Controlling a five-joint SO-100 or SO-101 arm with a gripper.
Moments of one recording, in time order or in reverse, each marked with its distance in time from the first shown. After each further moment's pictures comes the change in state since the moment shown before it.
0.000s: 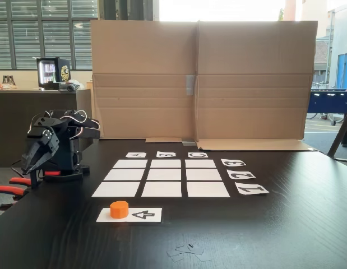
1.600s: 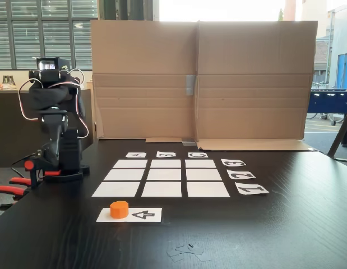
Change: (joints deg) arm -24.0 -95.5 -81.8 34.2 -12.4
